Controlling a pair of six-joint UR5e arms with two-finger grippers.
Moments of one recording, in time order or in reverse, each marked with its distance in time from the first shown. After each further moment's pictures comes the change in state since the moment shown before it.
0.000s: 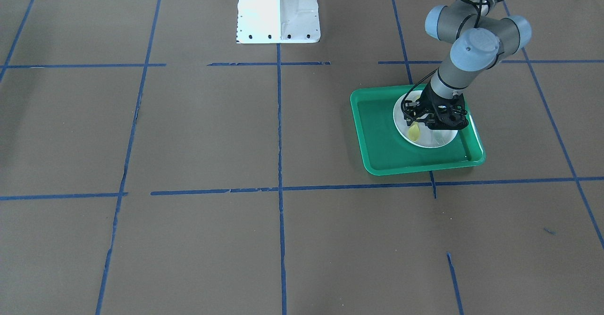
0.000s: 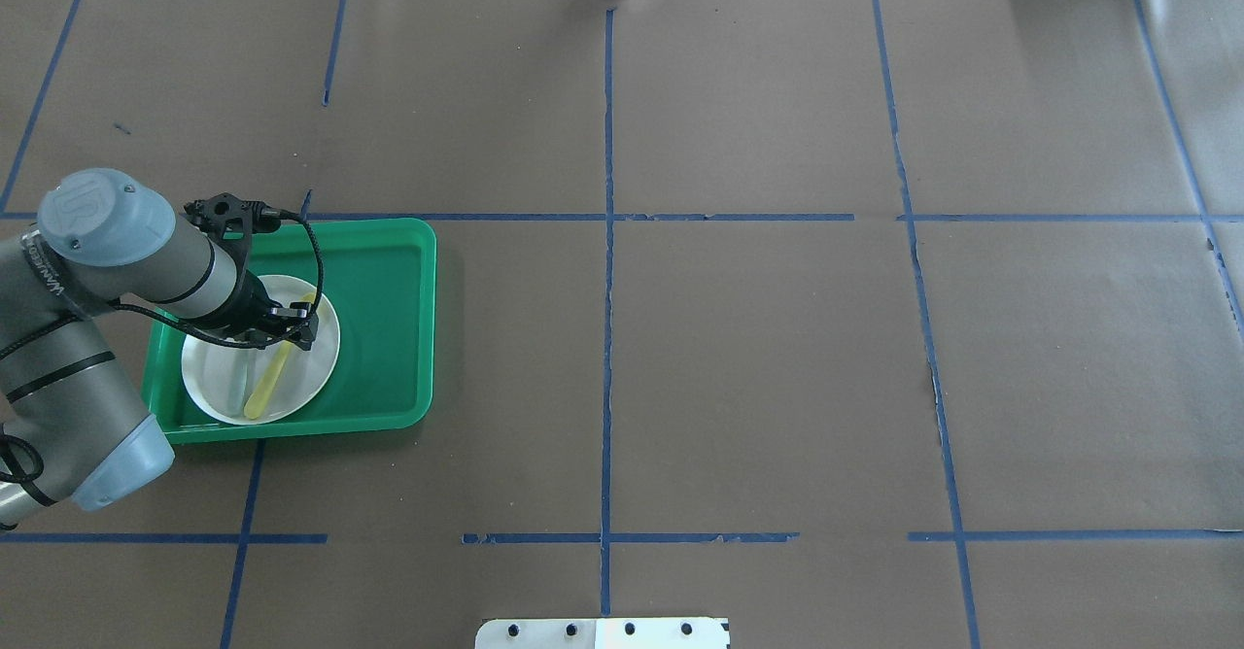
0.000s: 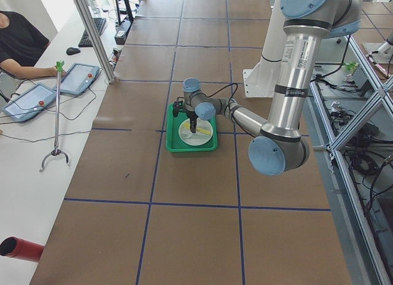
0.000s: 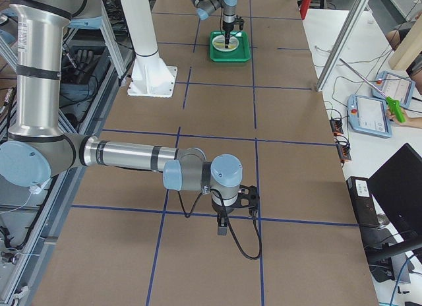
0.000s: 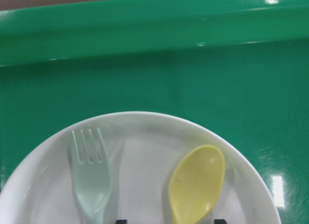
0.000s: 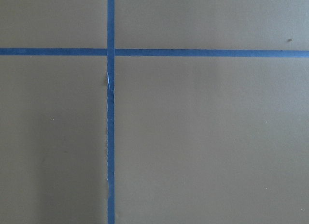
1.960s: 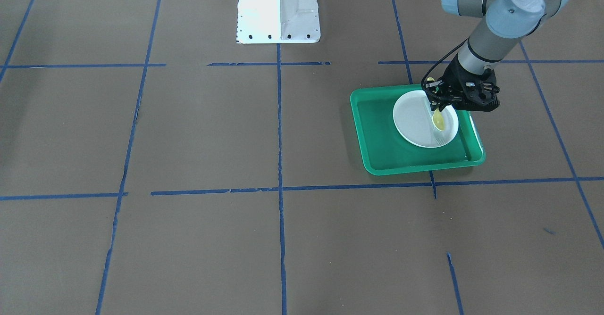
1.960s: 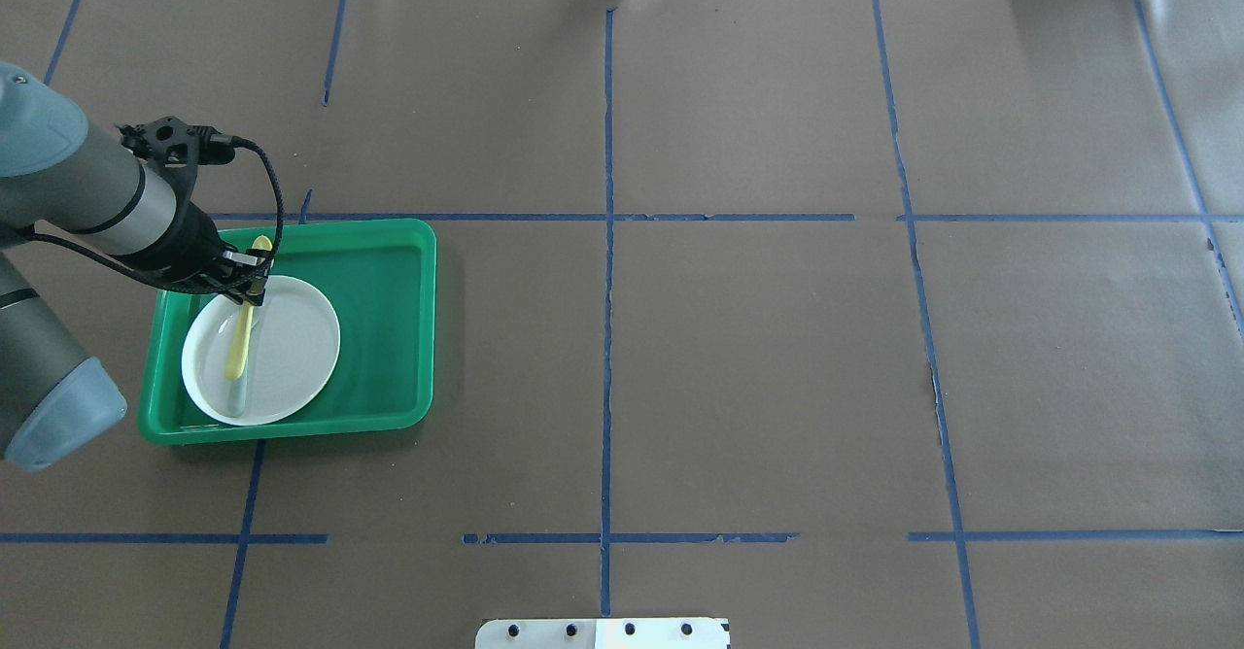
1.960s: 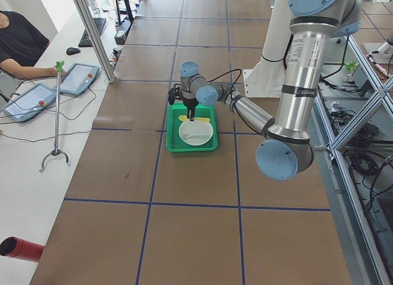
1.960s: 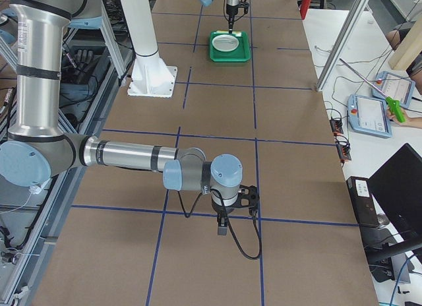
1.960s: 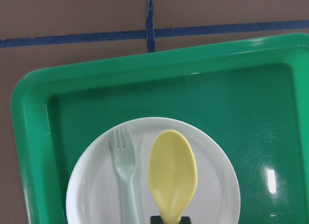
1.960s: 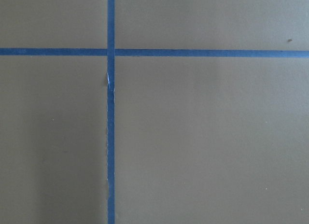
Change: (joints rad) left arm -0.122 -0.046 -0.176 0.236 -0.078 0.082; right arm 0.000 0.000 0.000 0.000 0.000 0.000
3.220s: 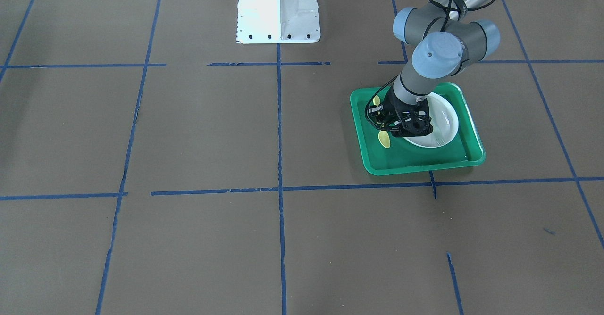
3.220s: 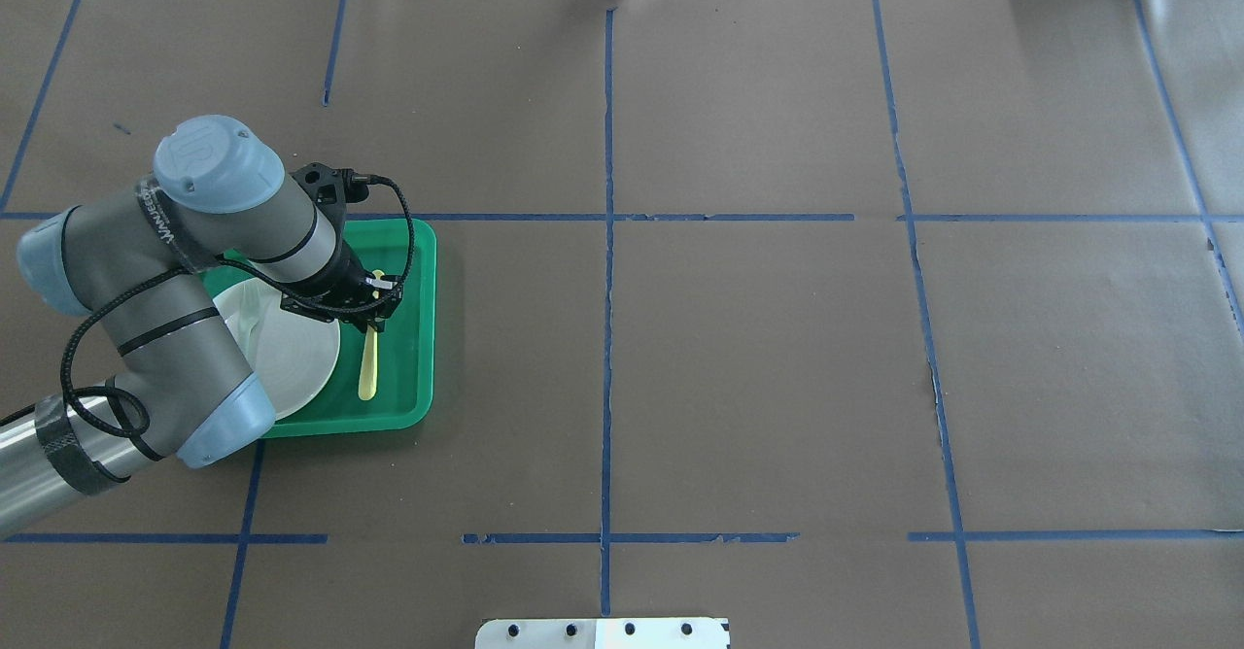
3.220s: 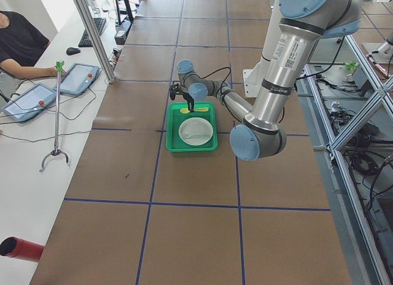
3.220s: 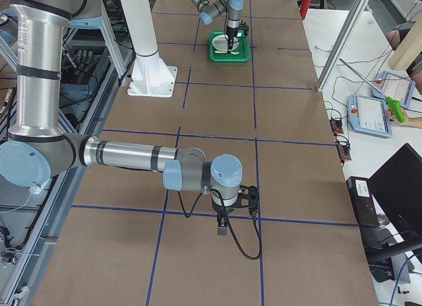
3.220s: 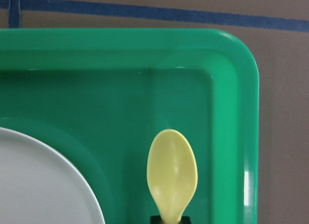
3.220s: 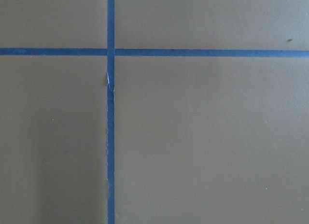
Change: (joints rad) left arm 0.137 -0.158 0.229 -0.113 0.011 -0.180; right arm 0.000 0.000 0.000 0.000 0.000 0.000
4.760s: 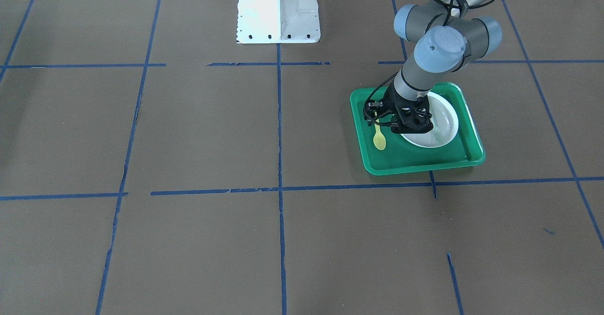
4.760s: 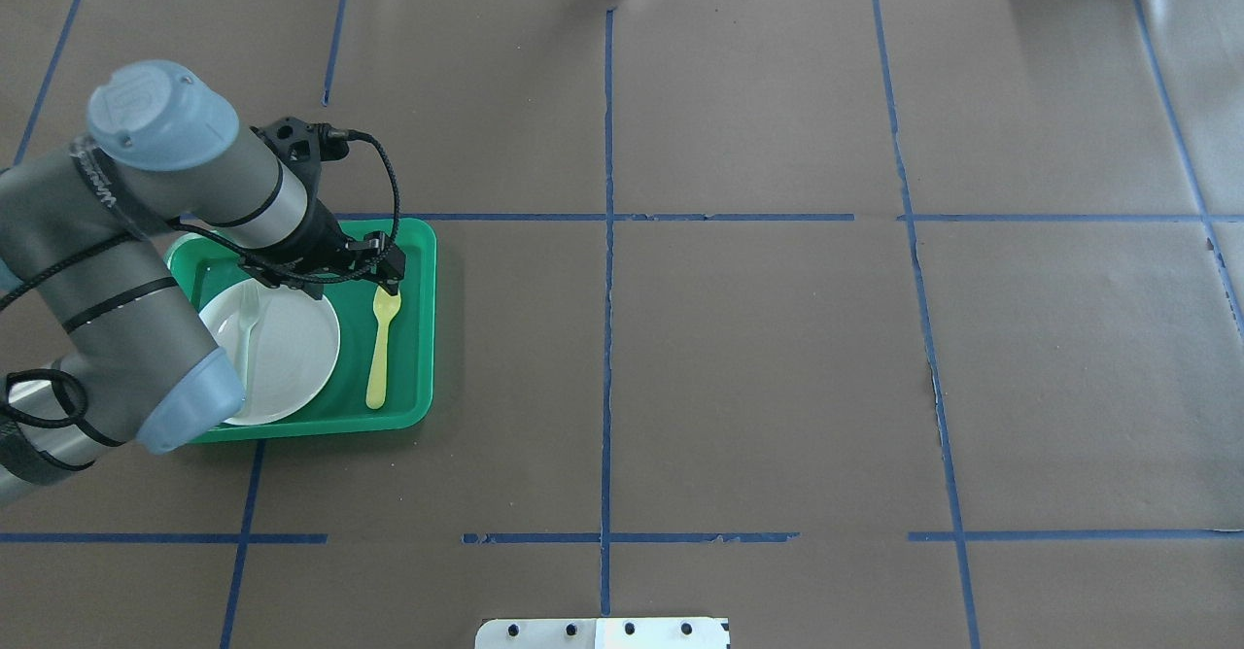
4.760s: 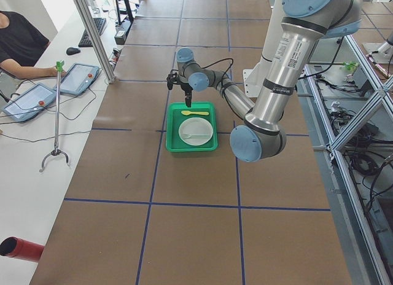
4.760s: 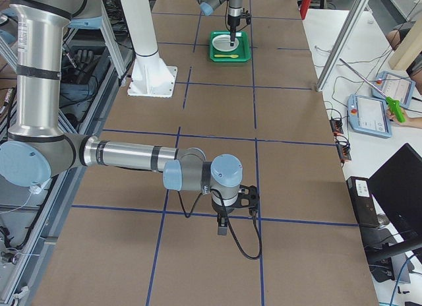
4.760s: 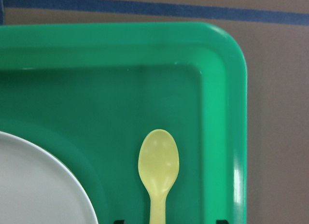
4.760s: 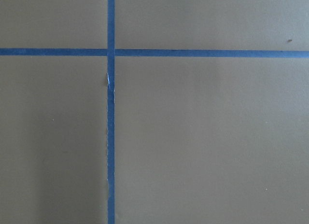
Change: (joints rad) left arm -0.086 0.000 -0.176 0.139 -0.004 0.074; right arm 0.000 0.000 0.000 0.001 0.000 0.000
